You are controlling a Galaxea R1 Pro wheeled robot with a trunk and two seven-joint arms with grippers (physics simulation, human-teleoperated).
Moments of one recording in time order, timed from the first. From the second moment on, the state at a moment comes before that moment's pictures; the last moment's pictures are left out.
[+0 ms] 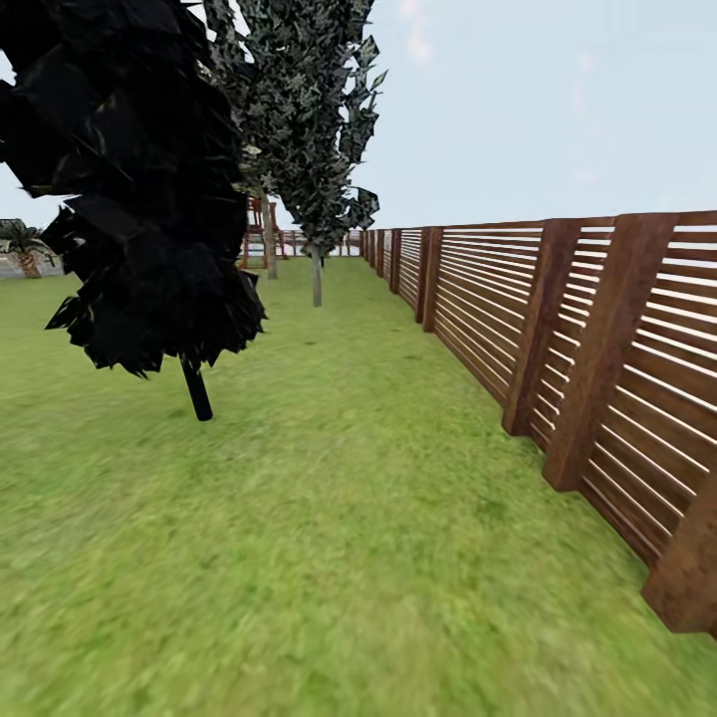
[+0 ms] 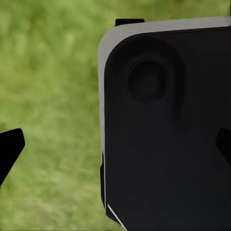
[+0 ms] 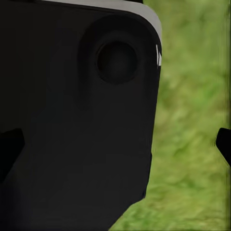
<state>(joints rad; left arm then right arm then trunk) 0.01 0.05 0.00 -0.09 0.00 0.00 0.00 -0.09 -0.02 0.02 0.08 0.02 0.01 0.02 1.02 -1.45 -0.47</state>
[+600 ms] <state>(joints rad) 0.01 0.05 0.00 -0.09 0.00 0.00 0.00 -0.09 -0.02 0.02 0.08 0.02 0.01 0.02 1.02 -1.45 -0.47</state>
